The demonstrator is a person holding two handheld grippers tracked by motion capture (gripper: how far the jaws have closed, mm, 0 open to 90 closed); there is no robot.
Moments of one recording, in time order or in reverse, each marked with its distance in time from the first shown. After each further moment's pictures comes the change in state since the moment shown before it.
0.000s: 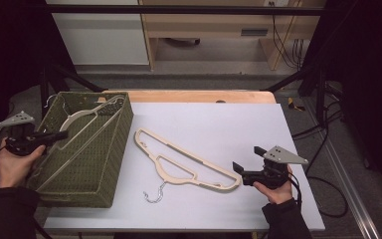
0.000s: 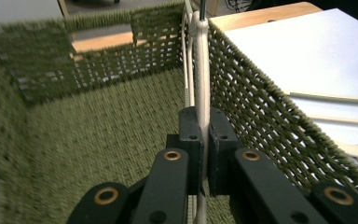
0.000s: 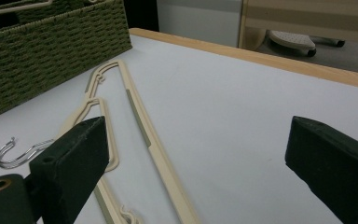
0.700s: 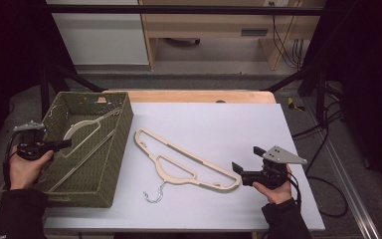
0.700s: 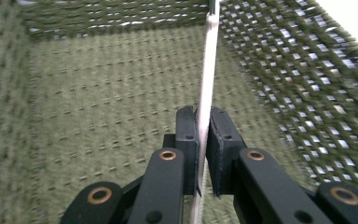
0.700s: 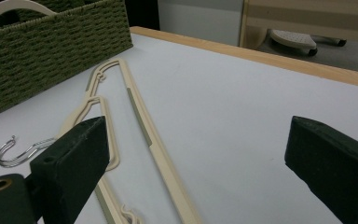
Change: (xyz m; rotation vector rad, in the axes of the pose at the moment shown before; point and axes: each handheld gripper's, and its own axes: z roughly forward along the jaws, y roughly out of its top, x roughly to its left) left arm 0.018 -0.026 0.029 0.110 0.106 -0.105; right arm 0.001 0.000 0.002 0.003 0.001 -0.001
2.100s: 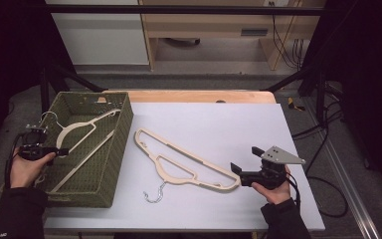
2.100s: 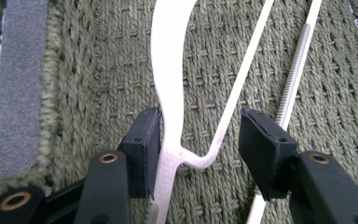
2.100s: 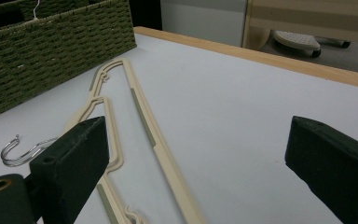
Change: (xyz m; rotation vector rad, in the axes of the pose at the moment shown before) left arm 0.018 -0.010 0.017 0.242 0.195 -0.124; right arm 0.003 0.000 0.002 -0.003 0.010 -0.007
